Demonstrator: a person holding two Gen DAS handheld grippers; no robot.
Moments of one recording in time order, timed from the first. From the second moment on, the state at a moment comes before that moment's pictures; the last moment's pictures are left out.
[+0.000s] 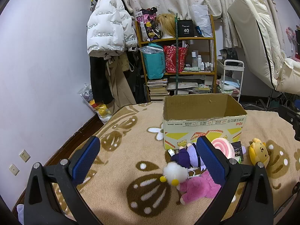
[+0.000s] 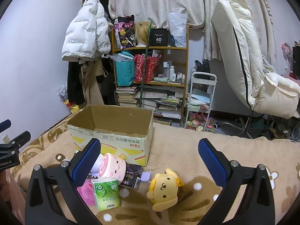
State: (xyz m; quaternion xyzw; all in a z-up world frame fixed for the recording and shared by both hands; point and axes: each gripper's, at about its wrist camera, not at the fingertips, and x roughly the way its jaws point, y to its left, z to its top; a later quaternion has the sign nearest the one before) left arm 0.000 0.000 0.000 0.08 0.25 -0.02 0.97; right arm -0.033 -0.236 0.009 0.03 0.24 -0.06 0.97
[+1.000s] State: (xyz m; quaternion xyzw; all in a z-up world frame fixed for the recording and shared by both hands) left arm 0.000 0.000 0.000 0.08 0.25 -0.02 0.97; right arm -0.031 -0.233 0.004 0.03 0.24 -0.05 0.97
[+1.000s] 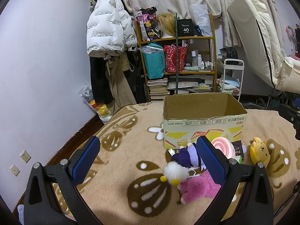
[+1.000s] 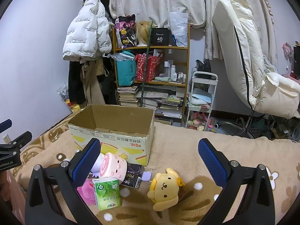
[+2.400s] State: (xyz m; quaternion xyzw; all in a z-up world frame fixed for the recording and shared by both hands) left arm 0.000 0.000 0.000 0.09 0.25 -0.02 0.96; right arm -0.031 -0.234 0.005 0.03 0.24 -0.05 0.97
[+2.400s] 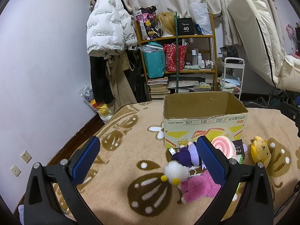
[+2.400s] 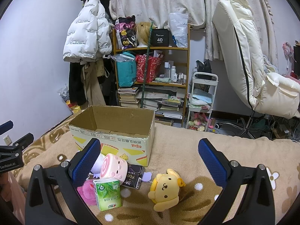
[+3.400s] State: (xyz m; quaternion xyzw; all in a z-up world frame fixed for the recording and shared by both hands) left arm 0.078 -0.006 -0.020 0.07 0.35 -0.02 0.93; right arm 0.027 -0.261 -0.020 0.08 0.34 -0.05 0.94
